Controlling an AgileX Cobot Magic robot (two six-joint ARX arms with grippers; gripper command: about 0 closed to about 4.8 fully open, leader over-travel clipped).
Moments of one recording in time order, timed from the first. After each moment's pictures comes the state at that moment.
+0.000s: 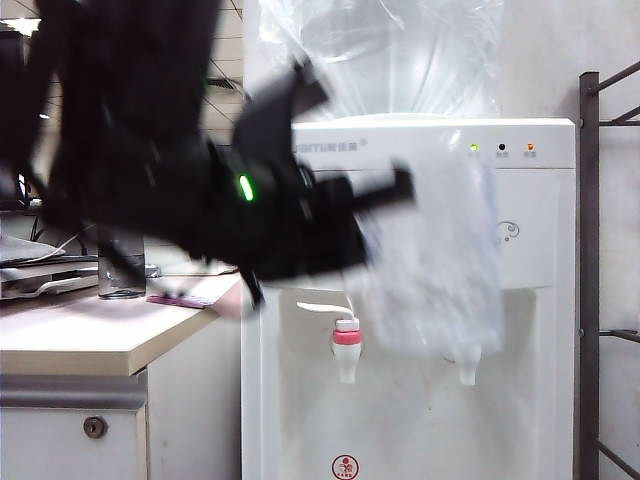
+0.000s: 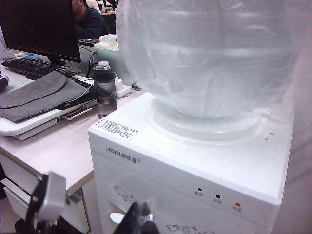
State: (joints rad) left arm -0.95 1.76 0.51 1.06 -0.21 -0.17; right arm 1.00 0.42 0.64 -0.25 0.50 0.05
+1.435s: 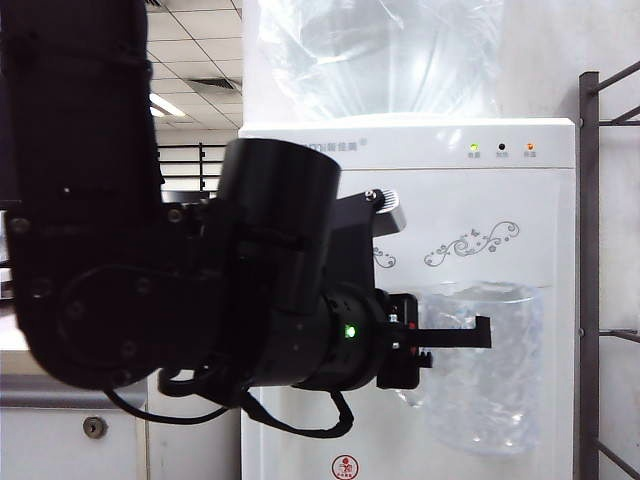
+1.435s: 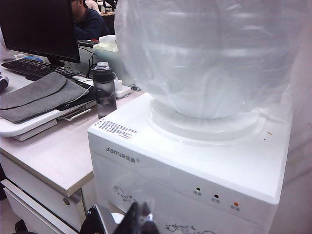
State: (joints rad) left arm -0.97 2.20 0.76 1.25 -0.34 -0.17; right arm 1.00 0.41 0.64 -0.25 0.50 0.05
